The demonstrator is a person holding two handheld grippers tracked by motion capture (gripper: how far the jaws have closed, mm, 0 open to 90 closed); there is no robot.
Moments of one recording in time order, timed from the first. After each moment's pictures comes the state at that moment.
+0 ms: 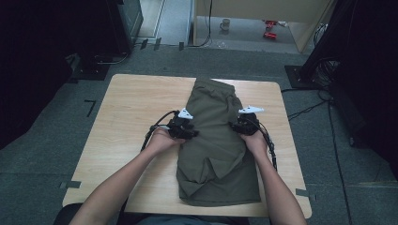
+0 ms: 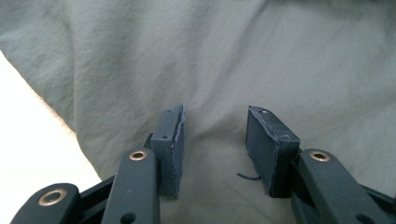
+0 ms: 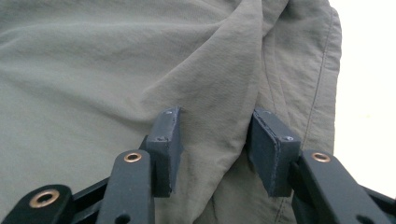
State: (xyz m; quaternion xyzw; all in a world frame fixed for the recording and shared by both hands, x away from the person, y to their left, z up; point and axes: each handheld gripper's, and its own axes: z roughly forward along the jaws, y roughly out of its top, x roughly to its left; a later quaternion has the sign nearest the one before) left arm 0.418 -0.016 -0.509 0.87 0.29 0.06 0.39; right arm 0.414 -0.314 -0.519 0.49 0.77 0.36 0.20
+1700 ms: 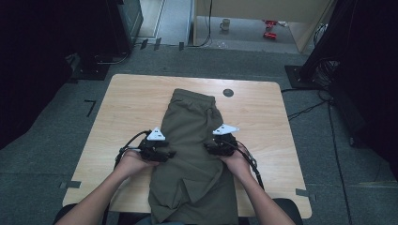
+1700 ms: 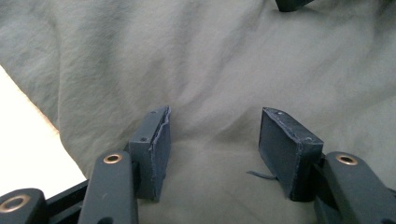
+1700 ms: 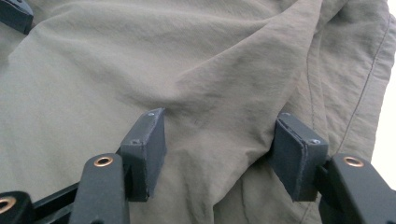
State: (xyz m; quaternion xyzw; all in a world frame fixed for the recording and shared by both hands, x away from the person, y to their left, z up) left arm 0.339 0.069 -0.507 0.88 0.29 0.06 0.37; right arm 0.342 -0.224 -0.520 0.41 0.81 0.38 0.17
